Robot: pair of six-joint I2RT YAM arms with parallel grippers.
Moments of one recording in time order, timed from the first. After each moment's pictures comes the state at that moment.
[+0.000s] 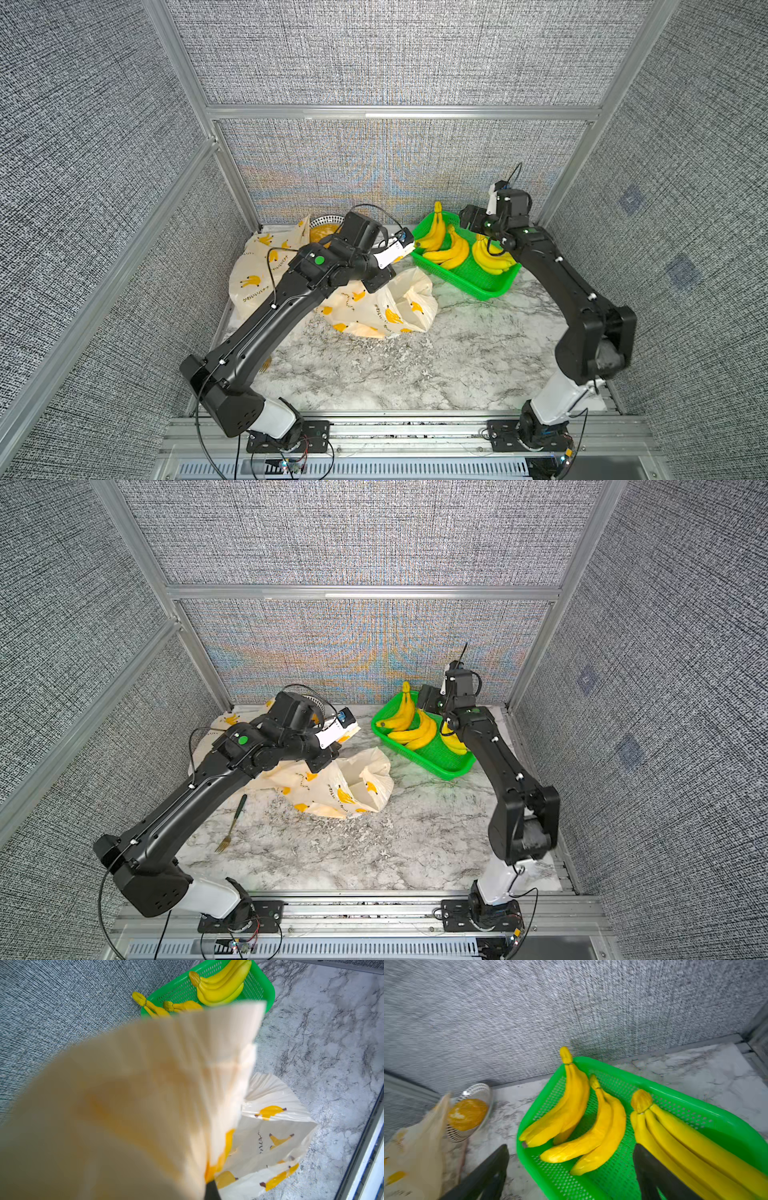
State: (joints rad) left arm -0.72 1.48 1.68 -0.97 0.06 0.39; right arm 0.17 1.81 1.69 -0.43 0.05 0.36
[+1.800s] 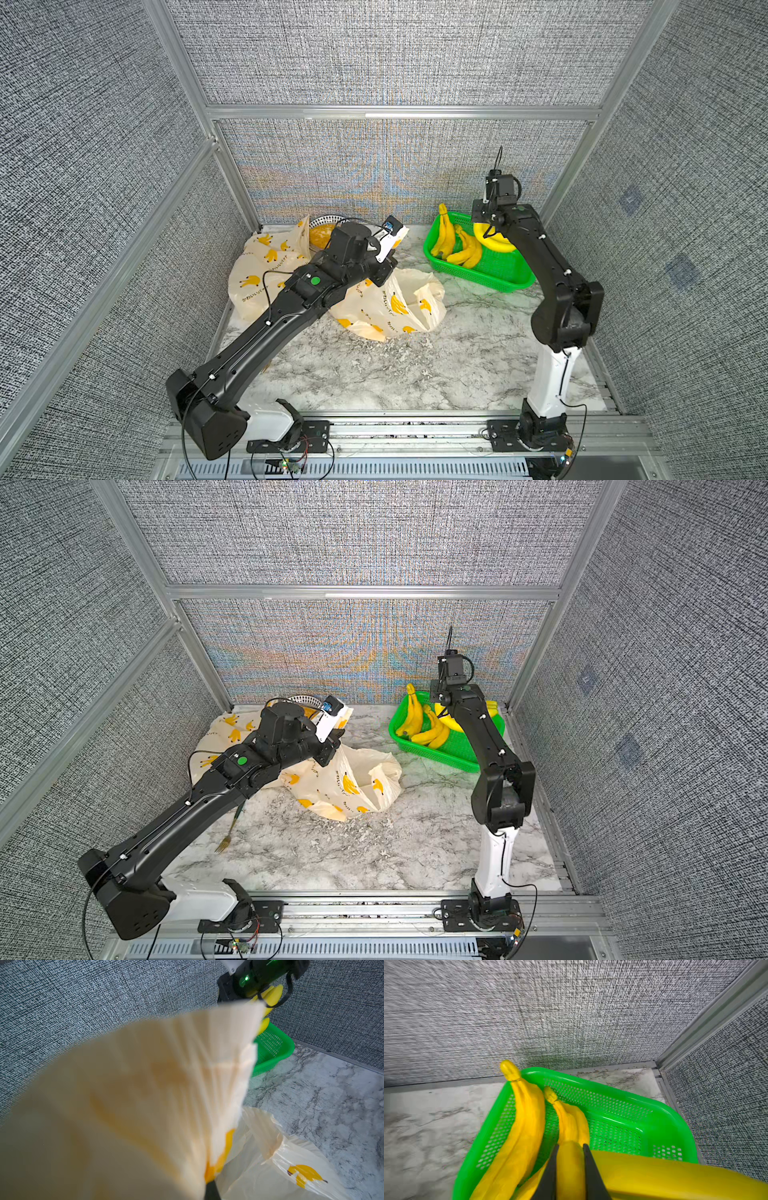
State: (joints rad) left arm -0.71 1.35 1.42 -0.52 0.01 0.18; right arm 0.19 1.94 1.97 -0.61 0.24 0.15
